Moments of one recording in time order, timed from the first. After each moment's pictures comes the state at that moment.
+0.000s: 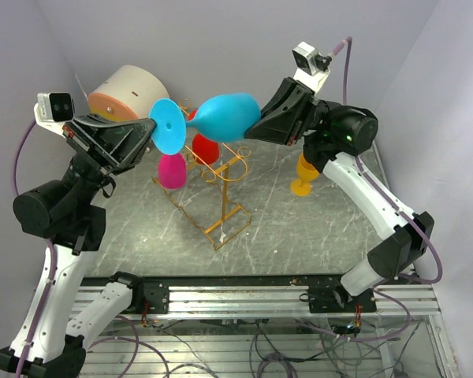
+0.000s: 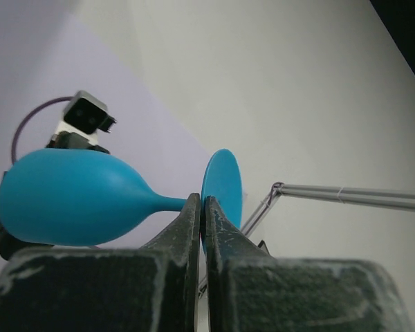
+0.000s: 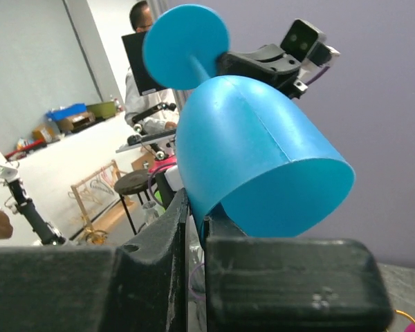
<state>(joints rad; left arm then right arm) -0.30 0.81 1.16 0.60 0.52 -1.67 0.57 1.57 1.61 1.16 -1.09 1.40</state>
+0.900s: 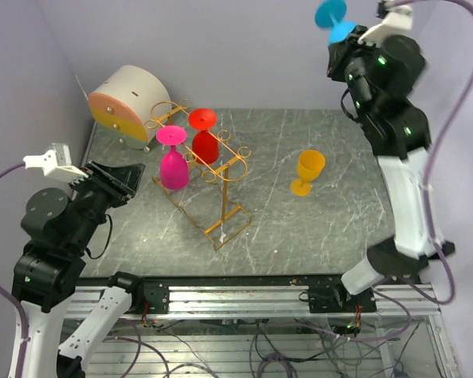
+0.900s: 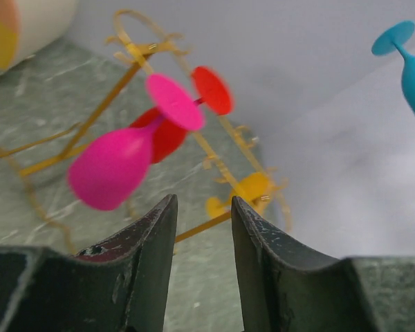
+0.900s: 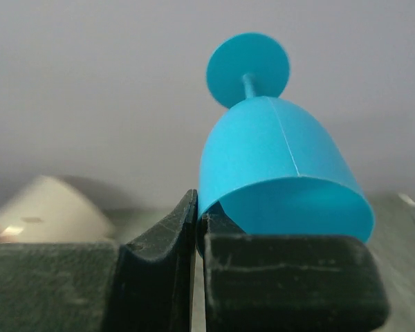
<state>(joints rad) -0.30 0.59 1.27 -0.67 -0.03 -0.77 0.49 1.52 2.28 -0.58 0.35 0.19</state>
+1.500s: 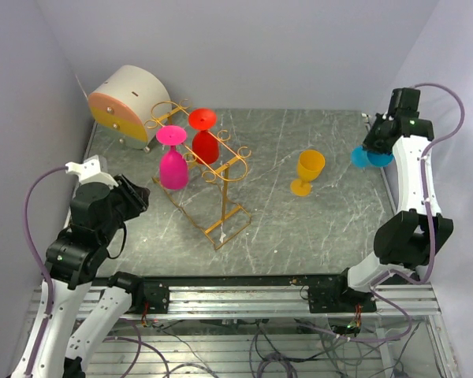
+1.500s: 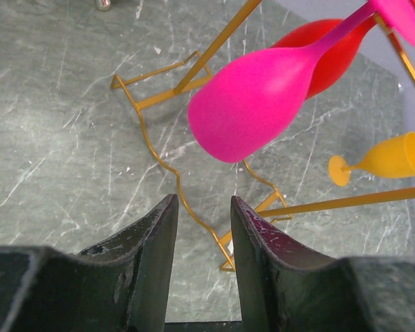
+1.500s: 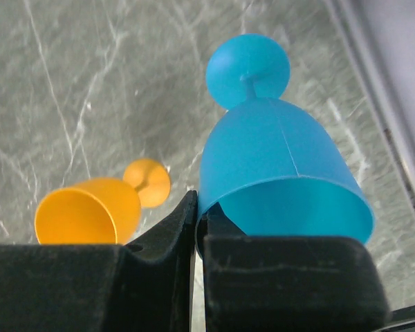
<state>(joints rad) -0.30 0.58 1.00 -0.81 -0.18 -0.60 -0.20 1.62 1.72 -0.95 0.06 0.29</state>
